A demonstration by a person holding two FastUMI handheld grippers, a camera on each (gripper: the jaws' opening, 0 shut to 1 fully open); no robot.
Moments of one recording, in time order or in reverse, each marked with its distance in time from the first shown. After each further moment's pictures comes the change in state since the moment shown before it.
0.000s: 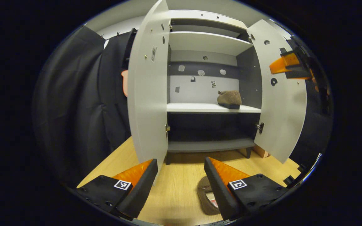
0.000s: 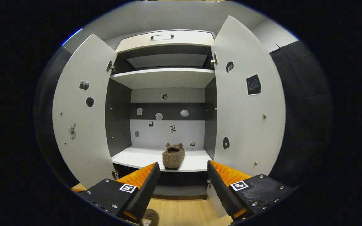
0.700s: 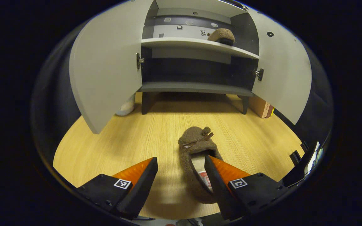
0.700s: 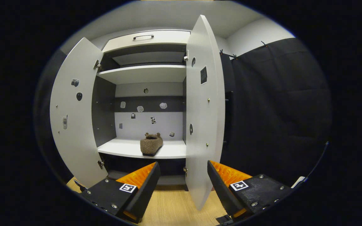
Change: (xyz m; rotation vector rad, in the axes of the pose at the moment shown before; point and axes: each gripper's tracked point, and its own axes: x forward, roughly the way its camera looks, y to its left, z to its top) left arm 0.057 -0.049 -0.181 -0.018 0.404 -0.093; right arm -0.068 -0.072 -0.047 0.039 0.062 -0.128
